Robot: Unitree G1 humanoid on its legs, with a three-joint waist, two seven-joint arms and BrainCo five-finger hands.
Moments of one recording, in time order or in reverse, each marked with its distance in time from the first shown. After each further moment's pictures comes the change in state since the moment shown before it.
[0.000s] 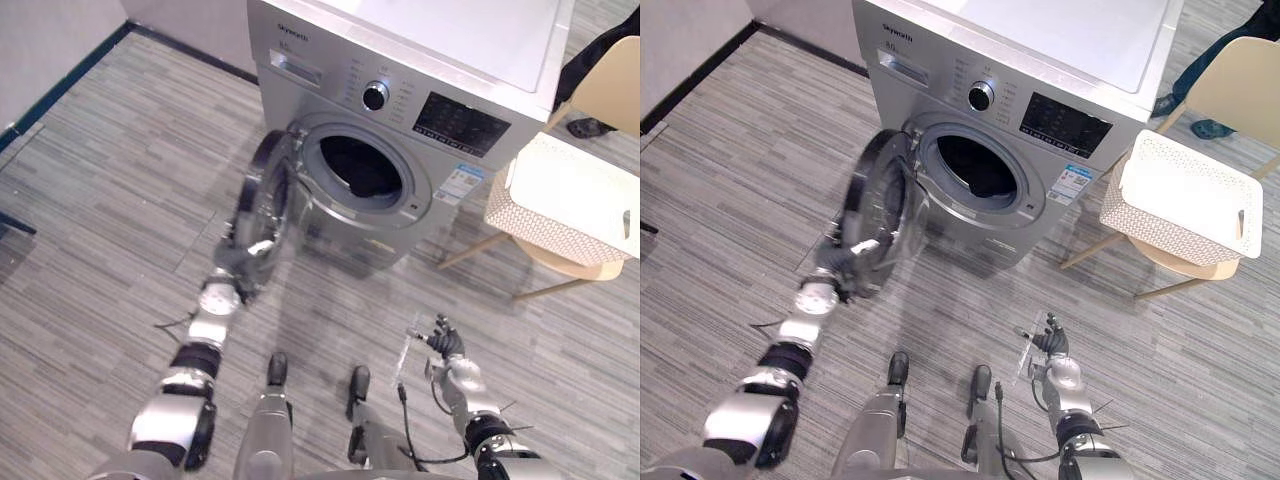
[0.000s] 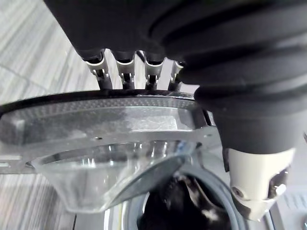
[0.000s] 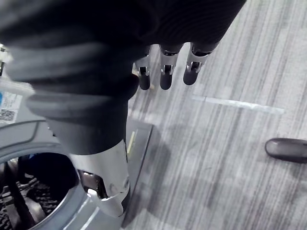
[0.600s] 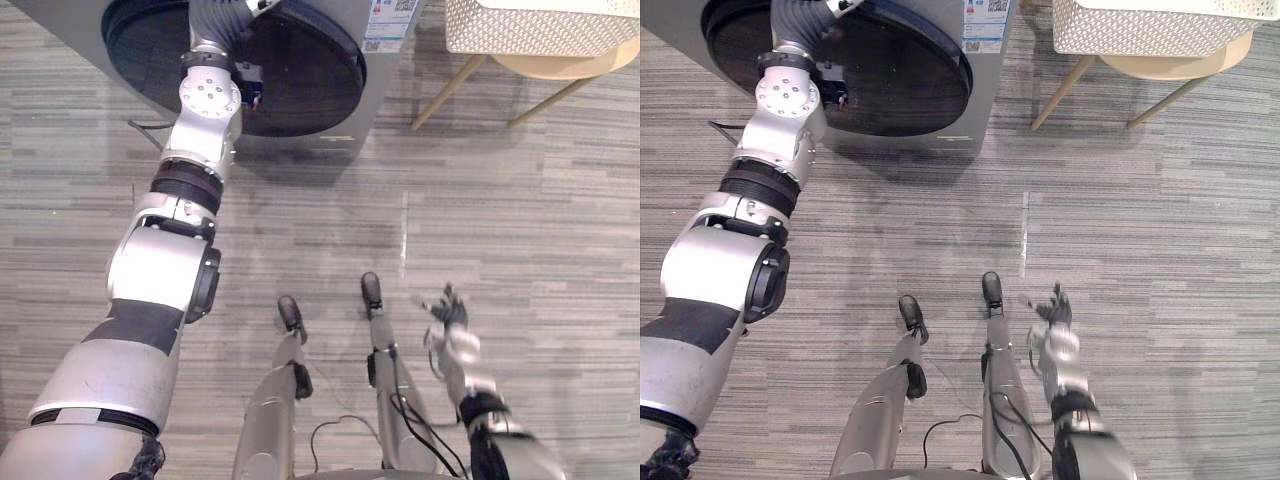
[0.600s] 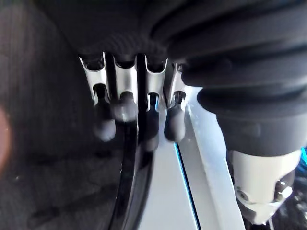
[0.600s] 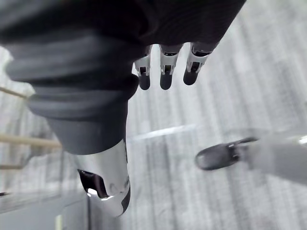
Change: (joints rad) left arm -0.877 0.234 0.077 0.262 -0.161 0.013 0.085; right arm 0.099 0.025 -0.018 -0.179 0.019 -0.021 -0.106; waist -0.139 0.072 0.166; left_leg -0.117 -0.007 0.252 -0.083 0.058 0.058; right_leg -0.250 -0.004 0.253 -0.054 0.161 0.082
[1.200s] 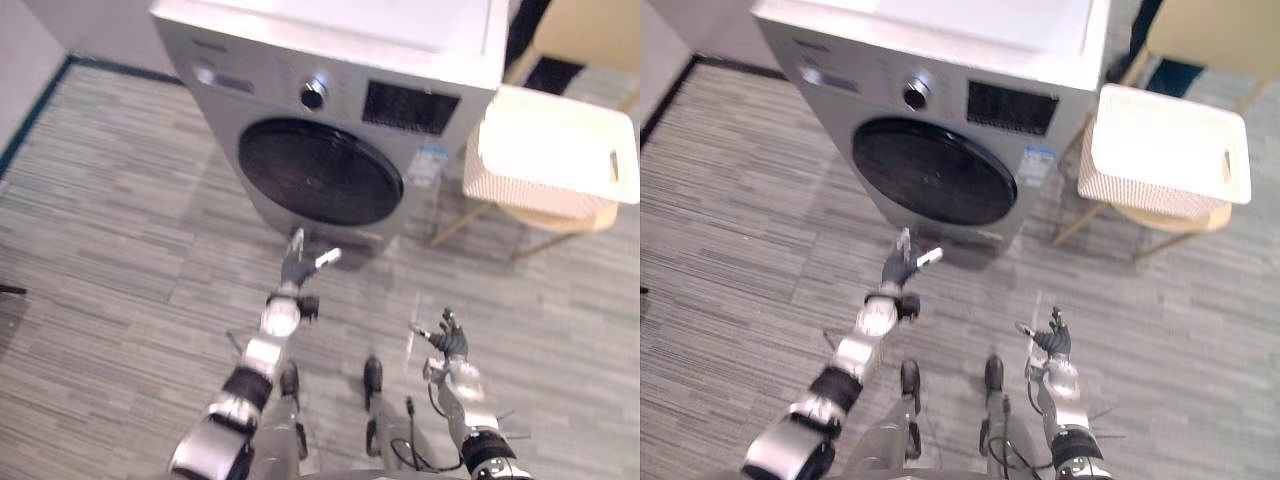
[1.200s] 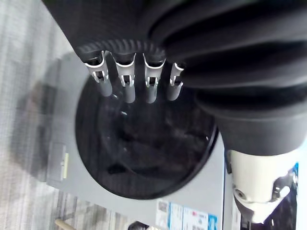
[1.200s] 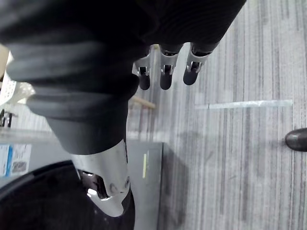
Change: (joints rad) left arm 1.104 -0.335 -0.092 -0.405 -0.006 -0.028 -0.074; right arm 0.066 -0.008 0.019 -0.010 -0.043 0.003 0.032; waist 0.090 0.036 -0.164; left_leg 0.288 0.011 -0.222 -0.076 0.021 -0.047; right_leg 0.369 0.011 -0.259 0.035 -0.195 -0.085
